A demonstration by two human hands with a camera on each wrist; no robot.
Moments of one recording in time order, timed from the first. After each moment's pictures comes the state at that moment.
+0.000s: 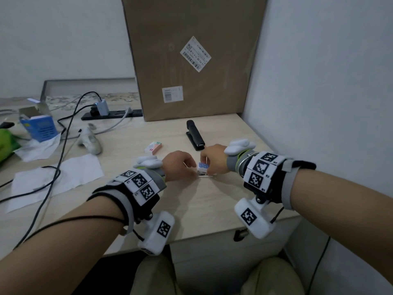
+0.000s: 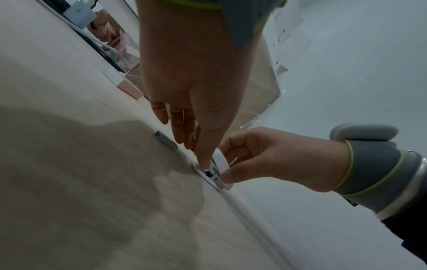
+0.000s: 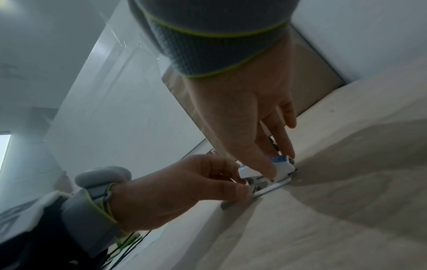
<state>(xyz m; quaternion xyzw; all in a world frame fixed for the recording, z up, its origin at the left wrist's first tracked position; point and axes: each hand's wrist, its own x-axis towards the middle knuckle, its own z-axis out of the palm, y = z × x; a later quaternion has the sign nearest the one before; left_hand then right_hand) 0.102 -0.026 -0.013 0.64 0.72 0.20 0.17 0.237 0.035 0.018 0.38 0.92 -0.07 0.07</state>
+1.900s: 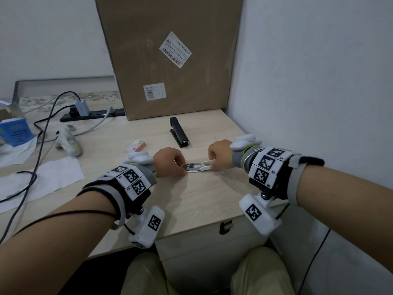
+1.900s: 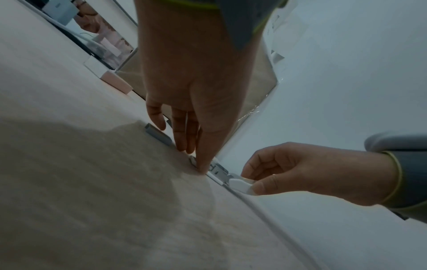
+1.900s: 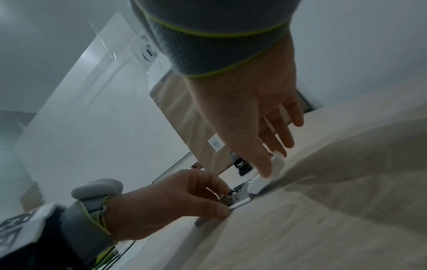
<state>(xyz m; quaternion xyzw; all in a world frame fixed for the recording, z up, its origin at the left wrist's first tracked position) 0.119 -0.014 -0.011 0.64 0.73 0.18 0.18 0.290 0.045 0.019 0.47 0.88 -0.07 0.07</state>
